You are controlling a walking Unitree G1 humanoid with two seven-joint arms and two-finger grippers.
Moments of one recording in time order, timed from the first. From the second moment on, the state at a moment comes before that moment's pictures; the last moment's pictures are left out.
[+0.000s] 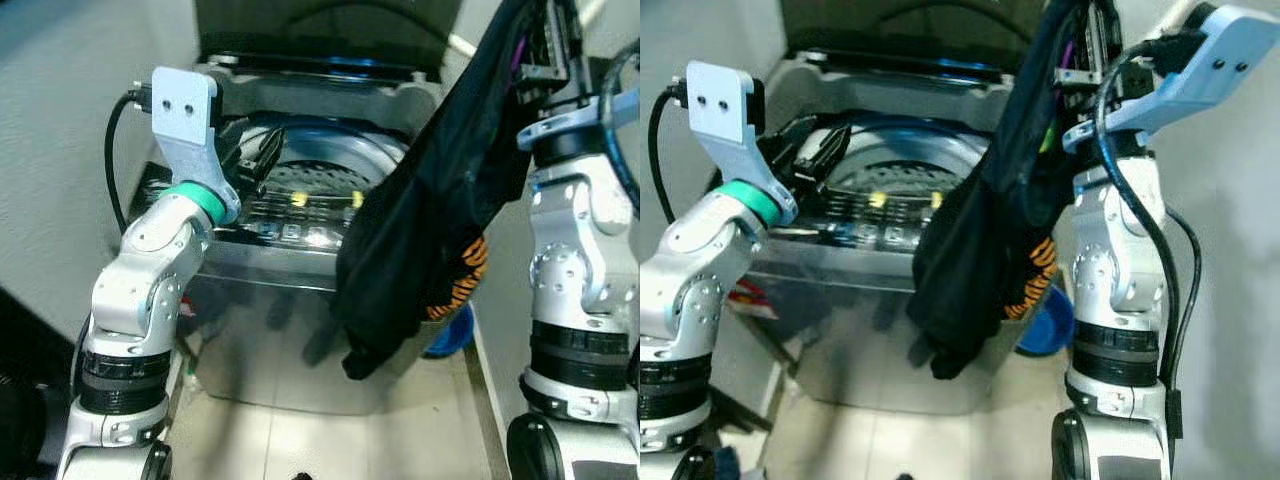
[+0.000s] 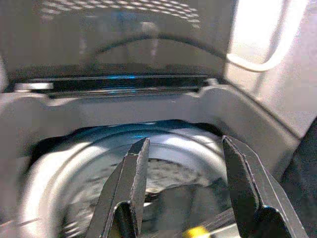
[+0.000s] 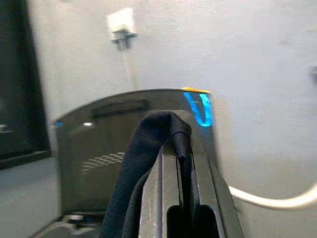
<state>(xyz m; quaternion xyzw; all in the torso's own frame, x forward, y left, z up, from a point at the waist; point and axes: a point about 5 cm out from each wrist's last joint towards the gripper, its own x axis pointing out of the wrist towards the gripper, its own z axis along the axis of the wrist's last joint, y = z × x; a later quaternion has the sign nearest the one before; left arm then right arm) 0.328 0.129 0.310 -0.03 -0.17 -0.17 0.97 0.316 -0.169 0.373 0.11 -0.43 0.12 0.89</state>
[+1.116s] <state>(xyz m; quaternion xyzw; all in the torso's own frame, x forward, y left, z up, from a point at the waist) 0.328 0.128 0.307 -0.03 -0.17 -0.16 0.97 0.328 -0.189 0.357 0.10 -0.39 0.04 0.91</state>
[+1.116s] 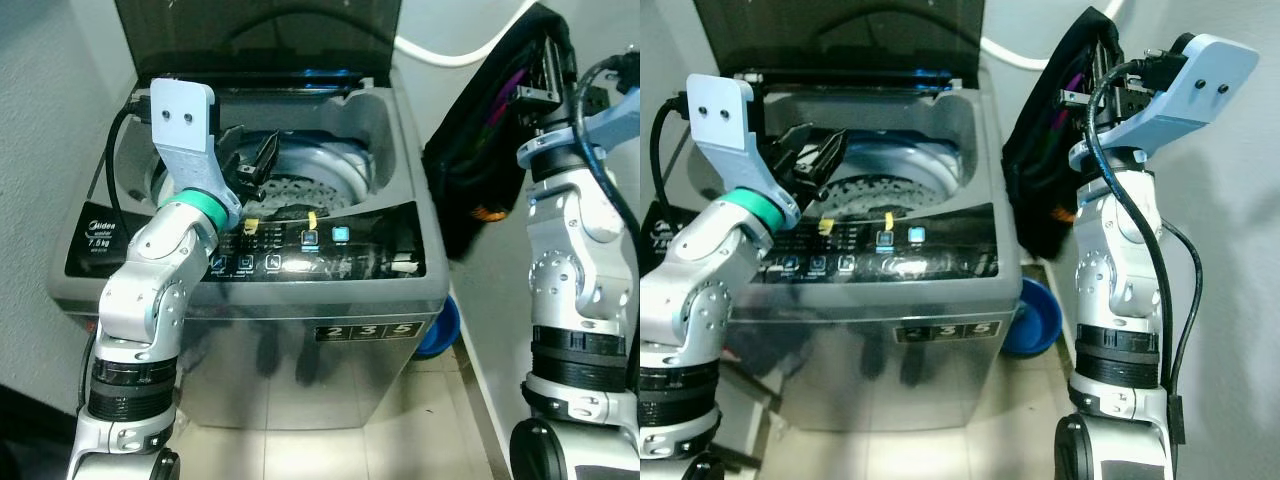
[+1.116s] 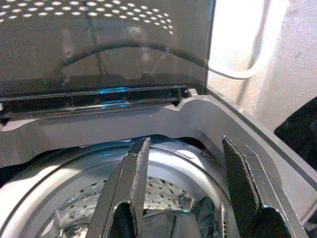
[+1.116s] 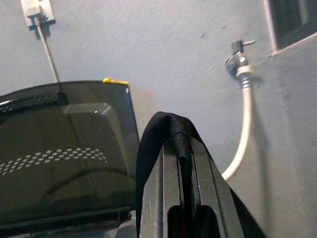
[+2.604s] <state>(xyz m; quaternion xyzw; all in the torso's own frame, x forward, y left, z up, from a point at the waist) 0.279 0.105 0.306 -0.02 -0.14 -0.54 0.83 0.302 -0.128 0.431 0.10 -0.45 0.37 0.81</state>
